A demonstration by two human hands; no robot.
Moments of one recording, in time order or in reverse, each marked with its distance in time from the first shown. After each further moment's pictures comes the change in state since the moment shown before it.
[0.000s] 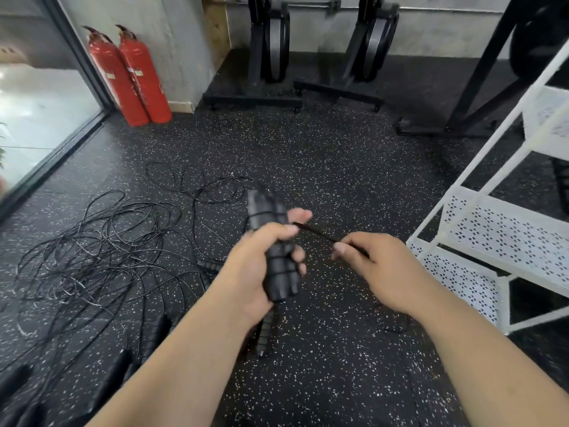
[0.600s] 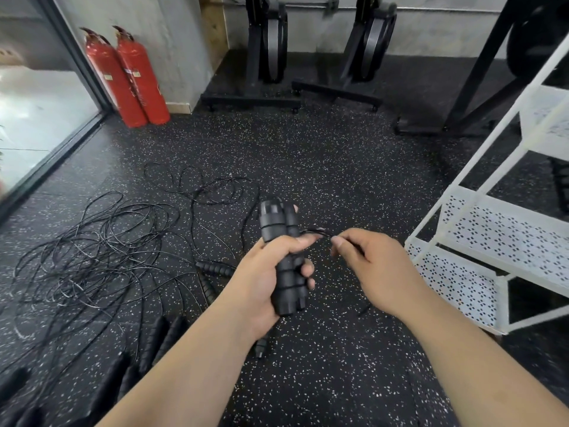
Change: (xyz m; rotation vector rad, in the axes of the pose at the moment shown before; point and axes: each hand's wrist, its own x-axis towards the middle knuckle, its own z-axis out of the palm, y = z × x) left_hand -0.003 -0.015 0.009 -0.044 -0.005 -0.041; right_hand 0.001 -0.003 0.011 0.045 0.126 -0.001
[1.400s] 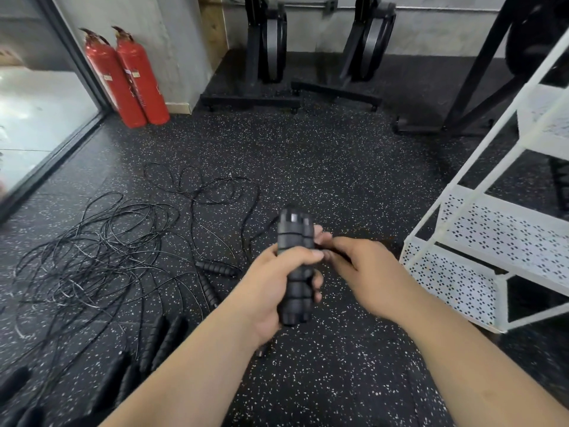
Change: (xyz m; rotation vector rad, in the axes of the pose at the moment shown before) left_hand -0.001 -0.010 0.004 0.148 -0.041 -0.020; right_hand -0.003 -0.004 0.004 -0.121 -0.142 -0.041
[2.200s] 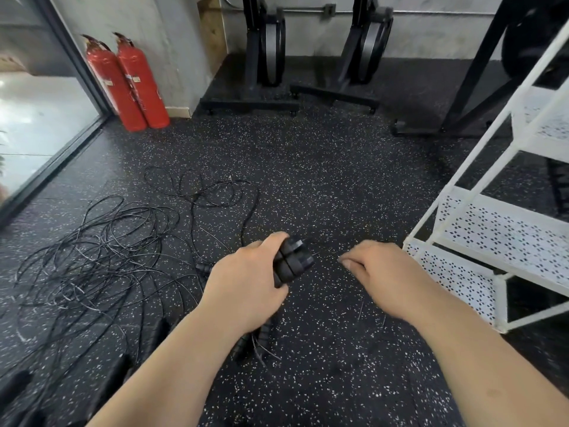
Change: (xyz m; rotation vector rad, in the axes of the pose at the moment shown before) left_hand -0.010 0.020 -0.029 1.706 0.321 0.296; right_hand -0.004 0.025 -0.012 -0.366 -0.023 0.075
